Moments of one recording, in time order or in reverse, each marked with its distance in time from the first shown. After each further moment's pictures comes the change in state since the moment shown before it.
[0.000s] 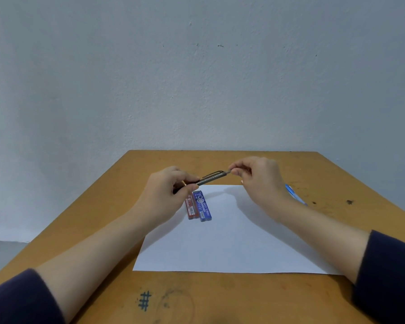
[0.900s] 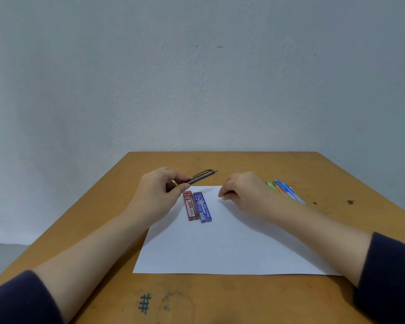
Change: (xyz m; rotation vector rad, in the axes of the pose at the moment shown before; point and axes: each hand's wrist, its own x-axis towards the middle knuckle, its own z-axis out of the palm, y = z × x) left_hand 0.003 -0.004 -0.005 0.099 0.001 -0.151; right_hand 0.001 -0.010 0.002 -0.493 -0.575 -0.237
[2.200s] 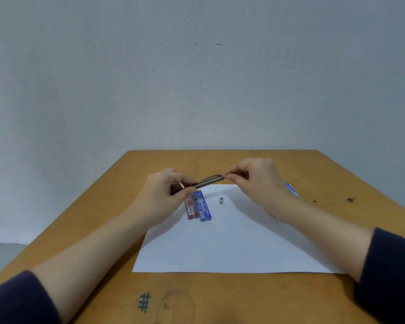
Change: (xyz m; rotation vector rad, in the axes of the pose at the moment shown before) left_hand -0.004 0.001 0.001 -0.062 -0.088 0.096; right_hand -0.006 0.009 0.000 0.378 0.461 0.138
